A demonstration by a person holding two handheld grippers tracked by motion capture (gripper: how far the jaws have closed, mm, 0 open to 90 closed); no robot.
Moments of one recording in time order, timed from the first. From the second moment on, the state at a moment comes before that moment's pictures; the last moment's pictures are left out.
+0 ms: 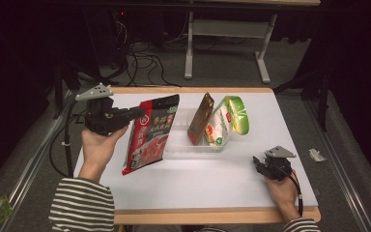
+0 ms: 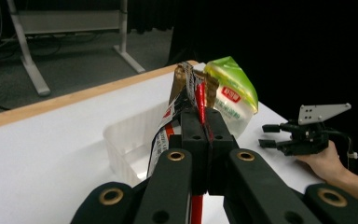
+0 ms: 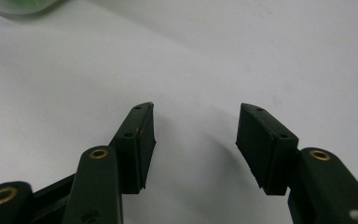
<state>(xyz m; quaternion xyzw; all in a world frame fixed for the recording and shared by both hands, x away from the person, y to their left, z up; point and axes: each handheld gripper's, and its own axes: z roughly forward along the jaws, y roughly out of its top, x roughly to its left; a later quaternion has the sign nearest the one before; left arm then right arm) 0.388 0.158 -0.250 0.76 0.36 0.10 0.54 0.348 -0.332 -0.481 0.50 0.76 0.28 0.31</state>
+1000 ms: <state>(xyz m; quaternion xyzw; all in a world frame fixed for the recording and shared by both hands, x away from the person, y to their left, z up) 0.466 0.094 -0.234 0.73 0.38 0.14 0.55 0.347 -0.331 -0.481 0.50 0.76 0.28 0.32</state>
